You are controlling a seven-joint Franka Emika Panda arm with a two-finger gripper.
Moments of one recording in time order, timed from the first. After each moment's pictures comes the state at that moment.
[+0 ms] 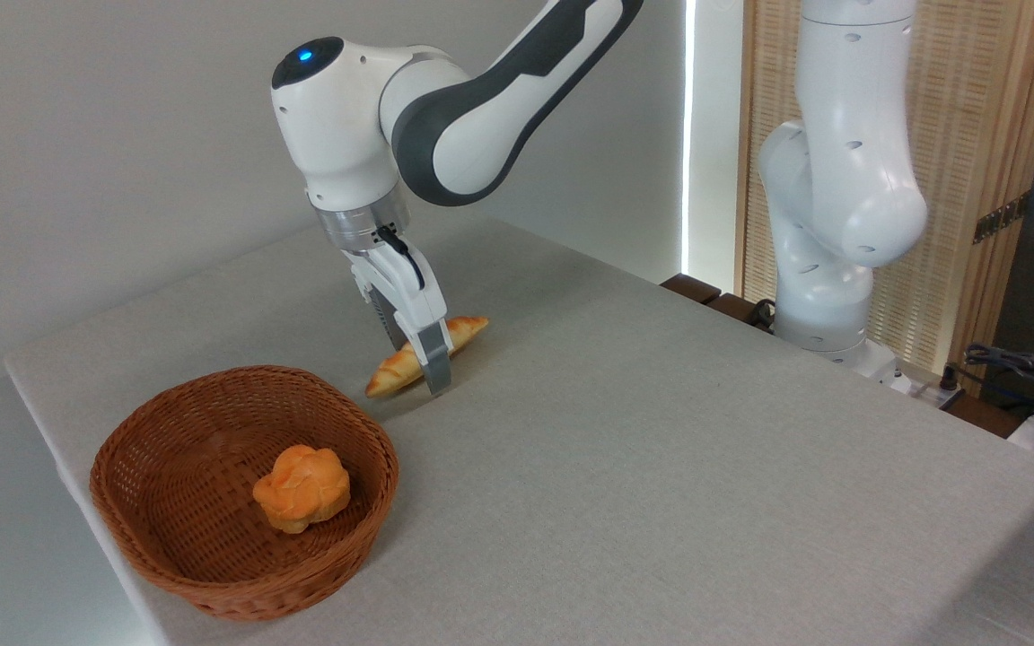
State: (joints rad) arm -0.51 -0.02 0.11 -2.13 -0.15 2.01 0.58
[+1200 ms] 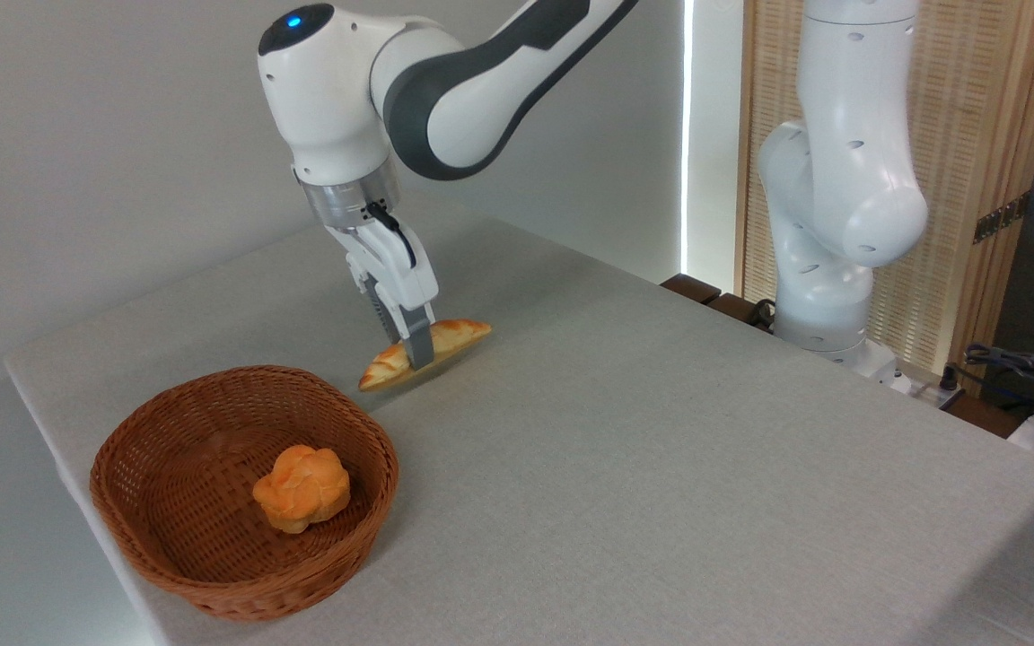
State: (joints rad) arm -0.50 -0.03 0.13 -2.06 -0.15 1.93 0.58
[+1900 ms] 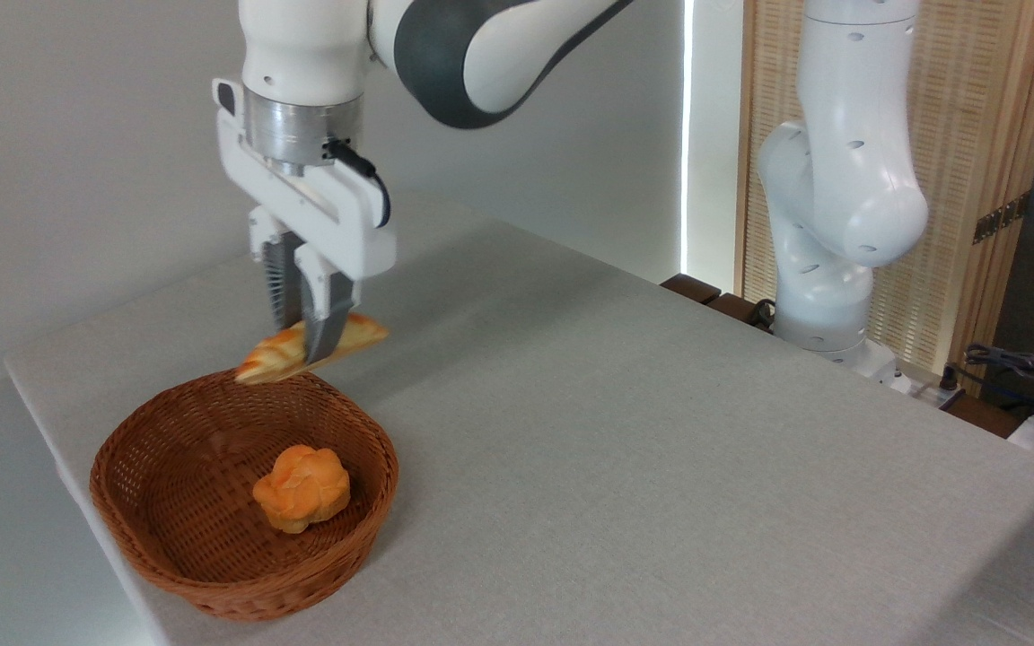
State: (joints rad) arm -0.49 -0.01 0.30 -1.87 -0.22 2.10 0.58
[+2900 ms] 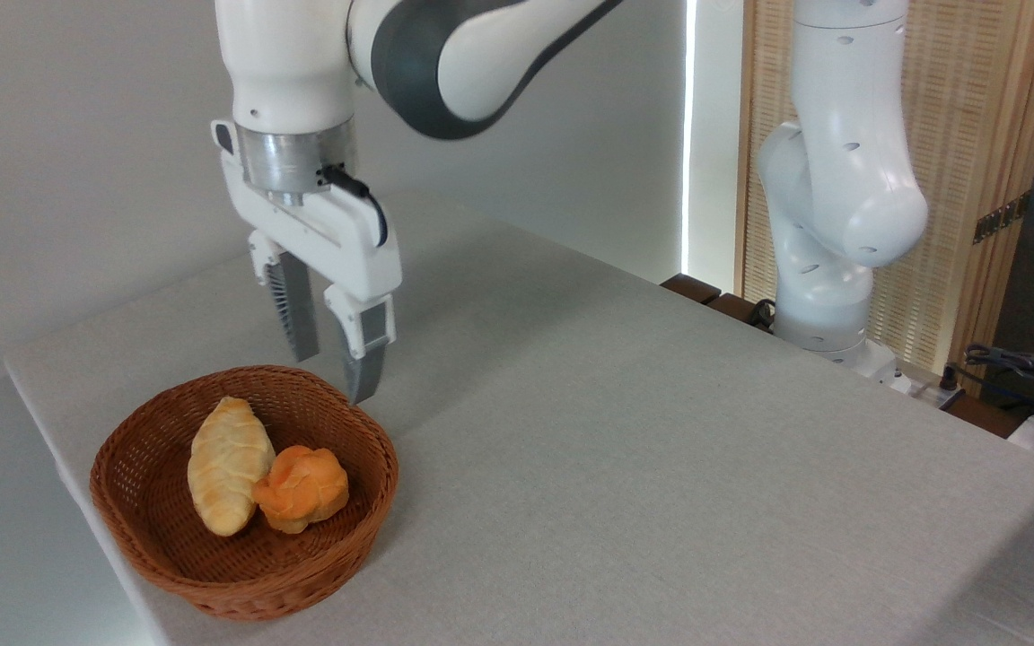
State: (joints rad) arm -0.49 0.02 0.31 -1.83 -0.11 1.94 0.57
